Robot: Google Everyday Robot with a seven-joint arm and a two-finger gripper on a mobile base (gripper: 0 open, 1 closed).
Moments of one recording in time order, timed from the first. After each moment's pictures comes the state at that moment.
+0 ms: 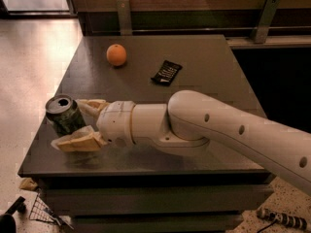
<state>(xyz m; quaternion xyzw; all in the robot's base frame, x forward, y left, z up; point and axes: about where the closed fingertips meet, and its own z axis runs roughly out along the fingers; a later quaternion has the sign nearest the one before) 0.435 0.177 0.875 -0.52 0.55 0.40 0.52</state>
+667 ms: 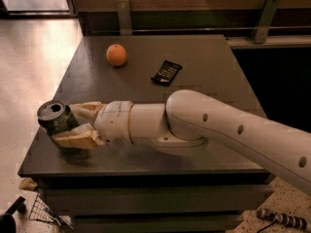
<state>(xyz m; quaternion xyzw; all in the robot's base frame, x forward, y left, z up) 0.432 0.181 0.877 -0.53 0.54 0.40 0.52</state>
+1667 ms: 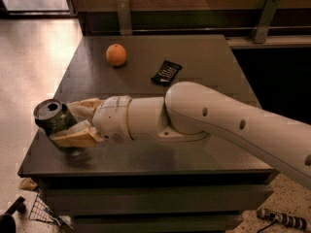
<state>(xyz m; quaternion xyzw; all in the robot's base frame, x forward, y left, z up) 0.431 0.180 0.886 -0.54 0.55 0.39 0.50</state>
